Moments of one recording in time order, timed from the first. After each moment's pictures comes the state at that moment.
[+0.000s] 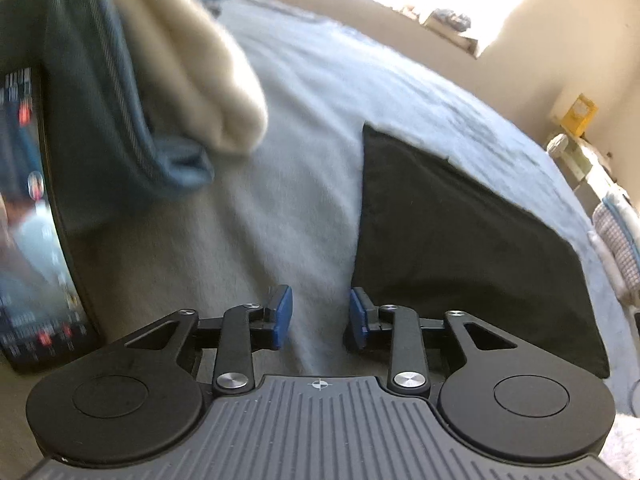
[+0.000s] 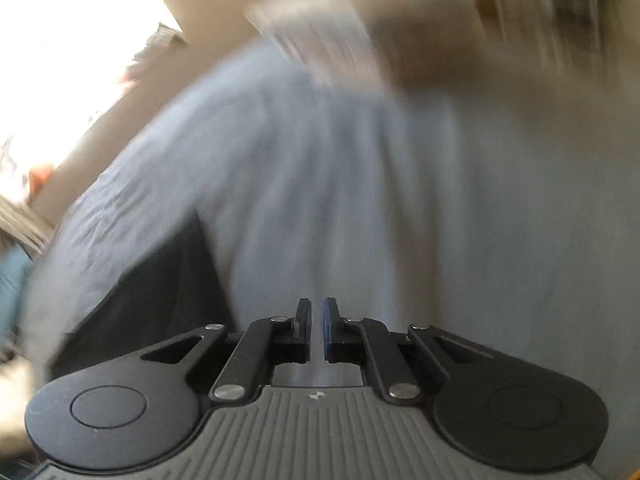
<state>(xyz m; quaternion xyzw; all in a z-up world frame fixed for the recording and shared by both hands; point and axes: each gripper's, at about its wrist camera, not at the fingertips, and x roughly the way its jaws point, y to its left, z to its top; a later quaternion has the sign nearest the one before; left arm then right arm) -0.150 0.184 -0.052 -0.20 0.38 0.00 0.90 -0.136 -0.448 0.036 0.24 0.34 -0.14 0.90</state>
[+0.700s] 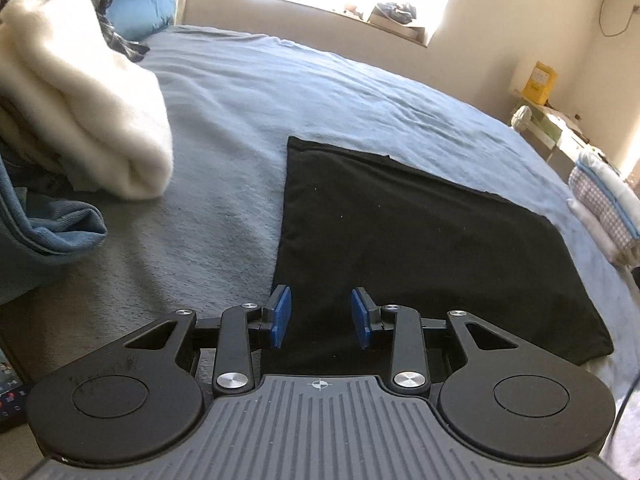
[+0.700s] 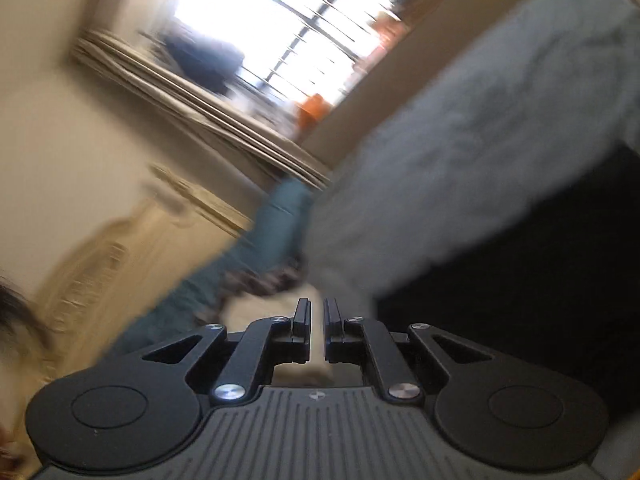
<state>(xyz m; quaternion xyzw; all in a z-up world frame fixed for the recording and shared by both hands) -0.124 0.136 -0.053 -0.14 0.37 -0.05 0.92 -0.083 -0.207 0.067 0.36 0.35 0.22 0.83</state>
